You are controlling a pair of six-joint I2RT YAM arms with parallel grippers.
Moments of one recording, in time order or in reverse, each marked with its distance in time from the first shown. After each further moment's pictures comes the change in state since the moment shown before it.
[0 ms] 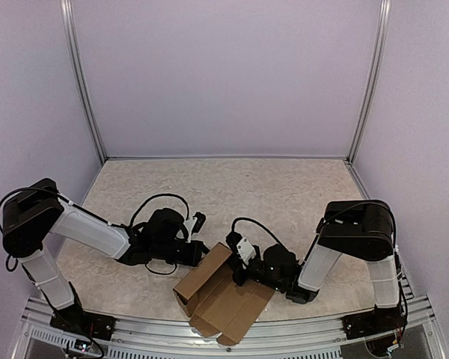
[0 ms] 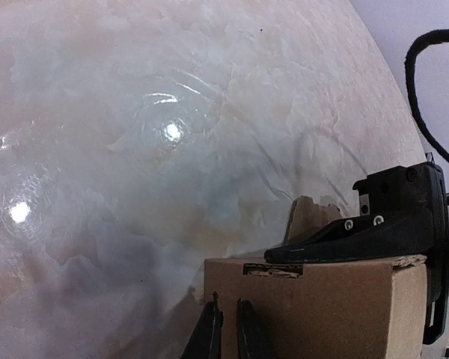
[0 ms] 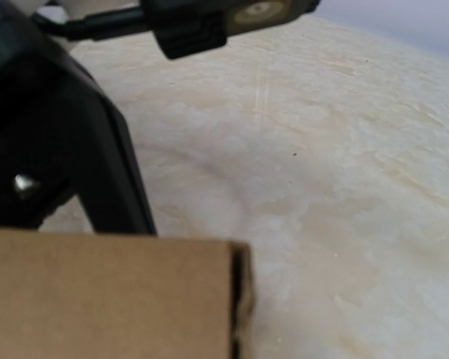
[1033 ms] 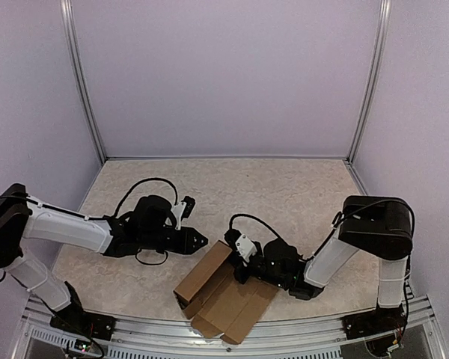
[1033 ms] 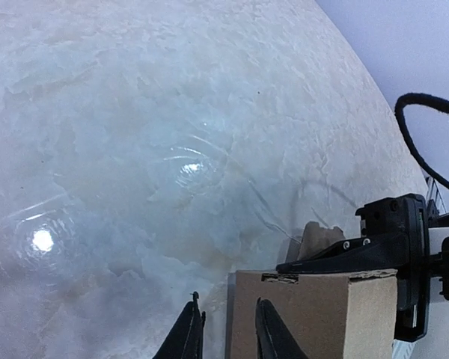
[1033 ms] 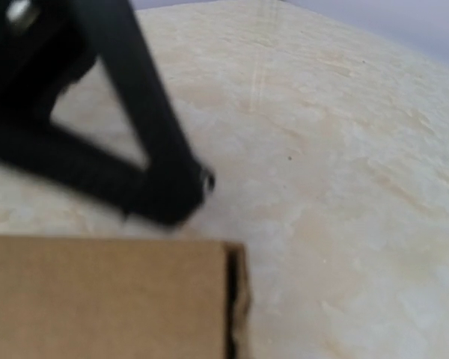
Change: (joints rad) left arm 0.029 -0.158 0.008 -0.109 -0.071 0.058; right arm 0.010 -0.111 -0.016 -0.141 0.016 -0.023
